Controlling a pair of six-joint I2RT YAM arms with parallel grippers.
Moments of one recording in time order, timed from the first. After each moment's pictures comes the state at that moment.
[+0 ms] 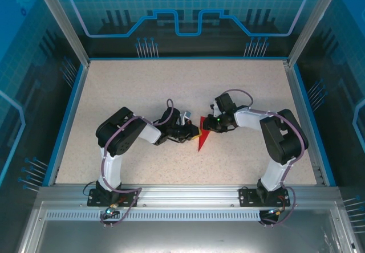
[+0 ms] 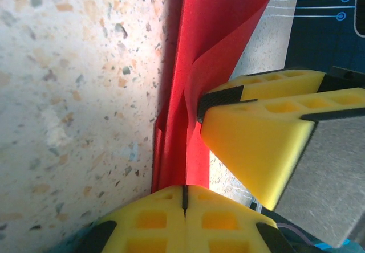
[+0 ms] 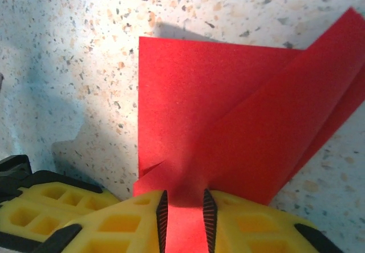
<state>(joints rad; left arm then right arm) -0.60 2.02 0.81 0.61 0.64 -1.14 0.41 1.78 0.93 -0.30 -0.37 0.54</state>
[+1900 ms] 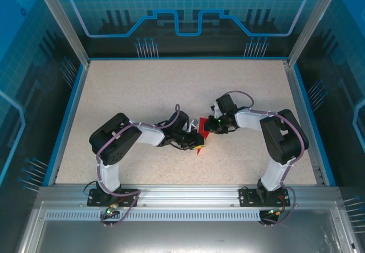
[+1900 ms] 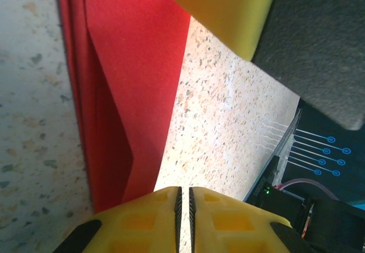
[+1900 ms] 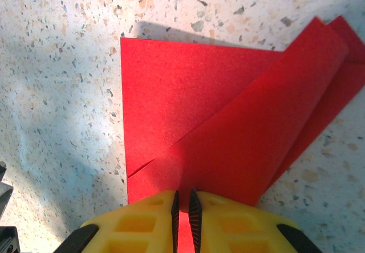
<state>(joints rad) -0.72 1.90 0.84 0.27 0.64 -1.06 0.40 1.78 0.92 -0.30 -0.40 0.53</state>
